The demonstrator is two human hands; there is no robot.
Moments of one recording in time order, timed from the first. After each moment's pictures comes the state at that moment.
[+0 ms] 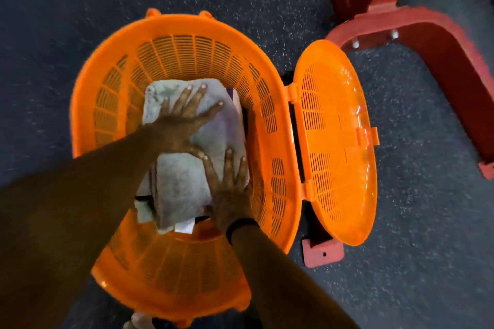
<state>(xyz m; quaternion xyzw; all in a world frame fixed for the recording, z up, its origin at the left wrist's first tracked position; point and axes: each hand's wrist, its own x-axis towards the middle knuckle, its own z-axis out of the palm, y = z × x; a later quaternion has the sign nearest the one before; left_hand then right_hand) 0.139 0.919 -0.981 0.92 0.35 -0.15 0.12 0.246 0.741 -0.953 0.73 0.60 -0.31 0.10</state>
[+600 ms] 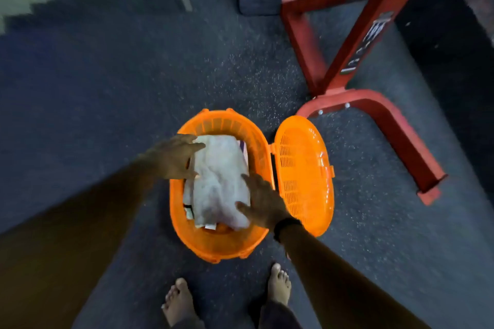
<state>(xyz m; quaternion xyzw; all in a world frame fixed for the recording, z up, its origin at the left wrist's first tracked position) 0.066 0.925 -0.668 0.87 0.38 -0.23 0.22 0.276 0.764 -0.667 0.70 0.60 -0.38 0.07</state>
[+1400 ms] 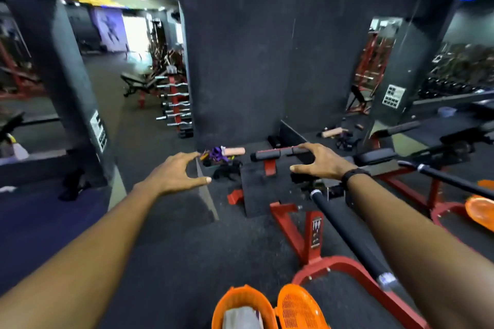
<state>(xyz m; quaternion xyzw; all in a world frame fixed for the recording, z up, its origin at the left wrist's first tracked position) -0.006 0.902 0.051 0.84 0.51 0.12 0.15 0.354 0.823 0.072 0.73 0.65 -0.12 -0.17</state>
